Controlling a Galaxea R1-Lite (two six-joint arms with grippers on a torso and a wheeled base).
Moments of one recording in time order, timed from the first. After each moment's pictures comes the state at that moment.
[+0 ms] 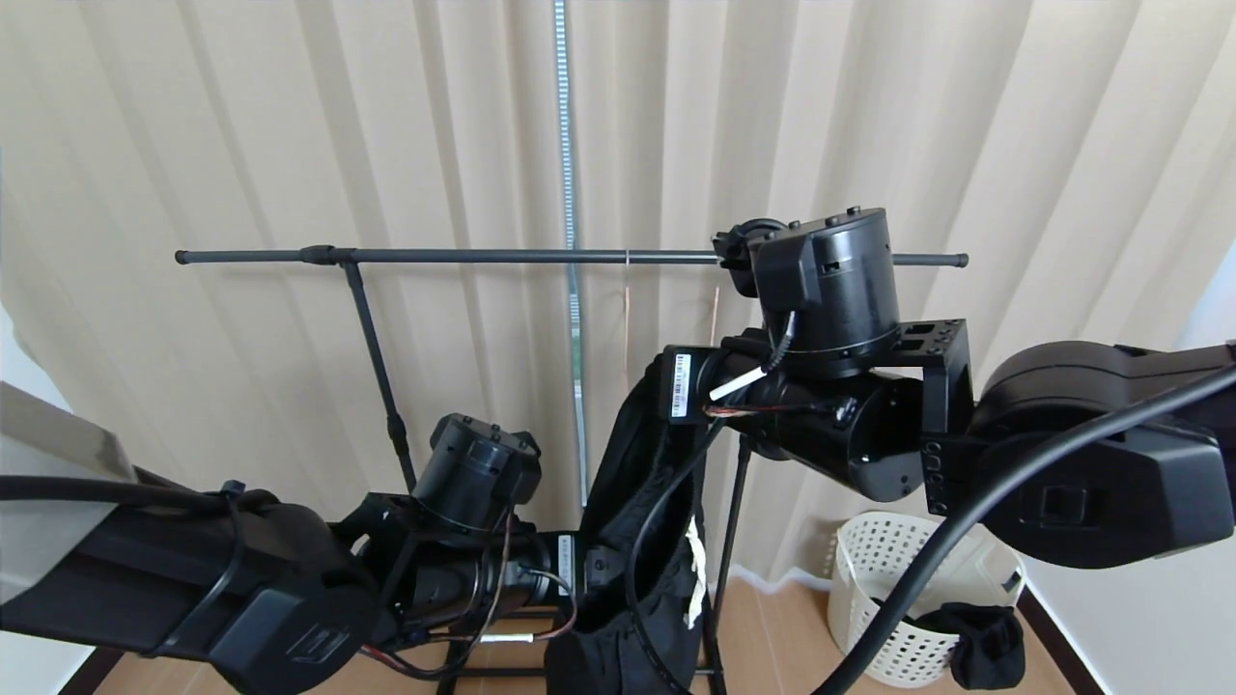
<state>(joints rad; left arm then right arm) -0.67 1.89 -0.77 -0.32 0.00 -0.53 0.82 1.86 -1.28 -0.17 -0.45 0.46</state>
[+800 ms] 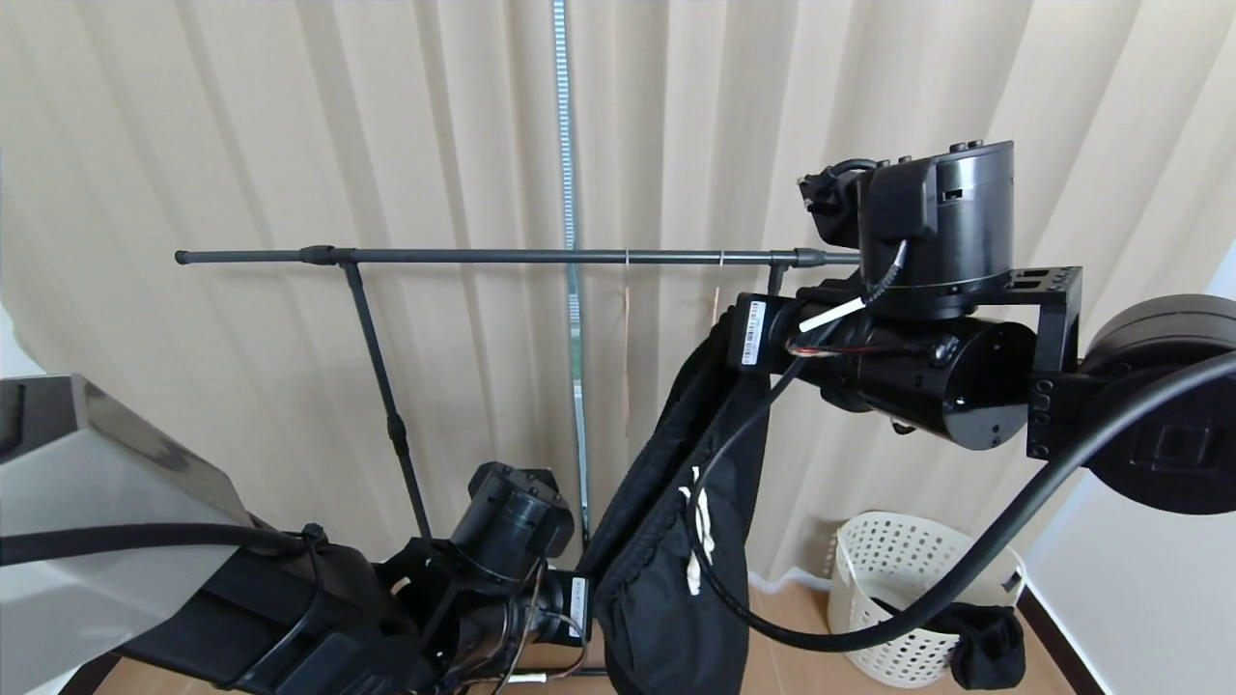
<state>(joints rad) -0.72 1.97 -0.72 -0.40 0.14 -0.48 0.70 1.77 -1.26 -0.16 -0.46 0.42</state>
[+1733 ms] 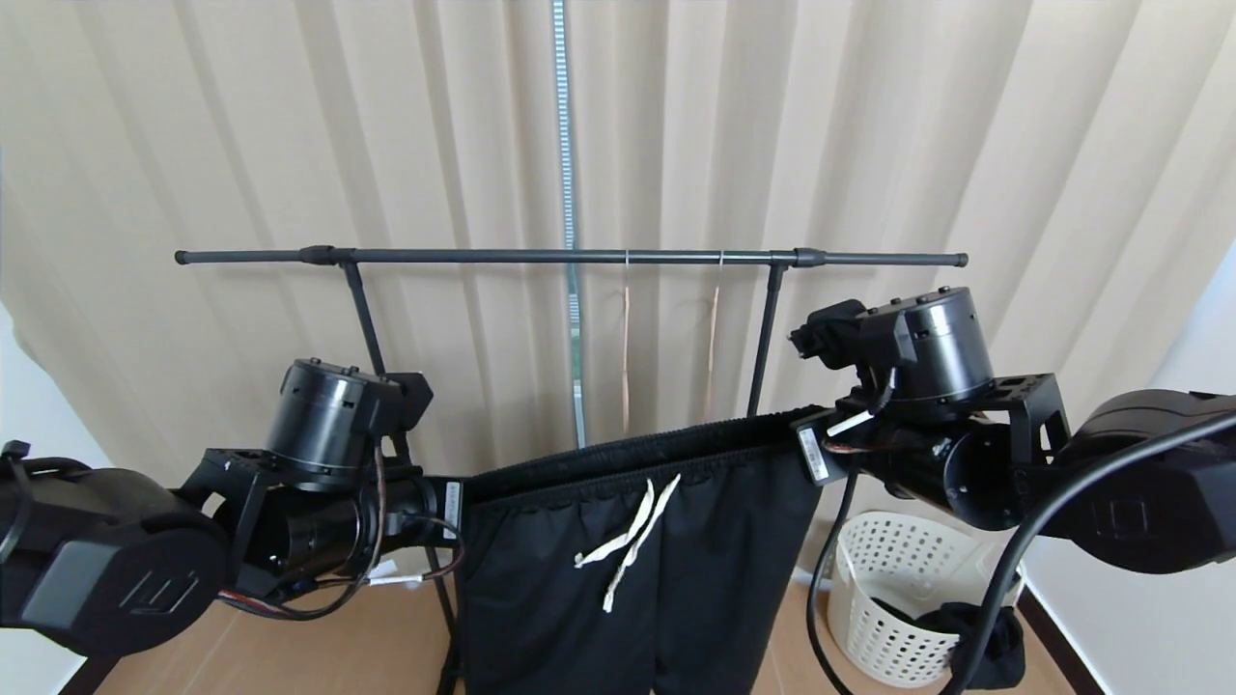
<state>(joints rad) -0.44 1.71 -0.73 -0.27 0.14 -0.24 0.58 1.78 -0.99 -0.17 -0.53 0.05</state>
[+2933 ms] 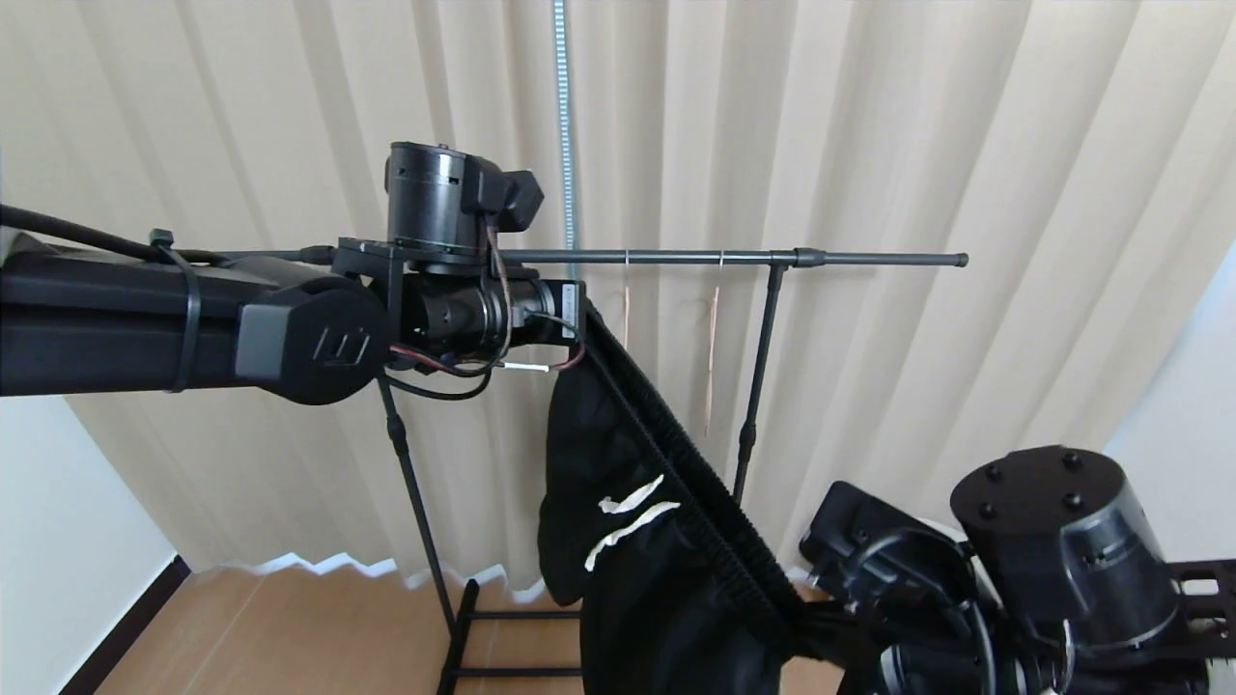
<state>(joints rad) -0.52 1.94 -1.46 -0.14 0.05 -0.13 0.89 1.52 -0.65 -0.11 -0.11 -0.03</state>
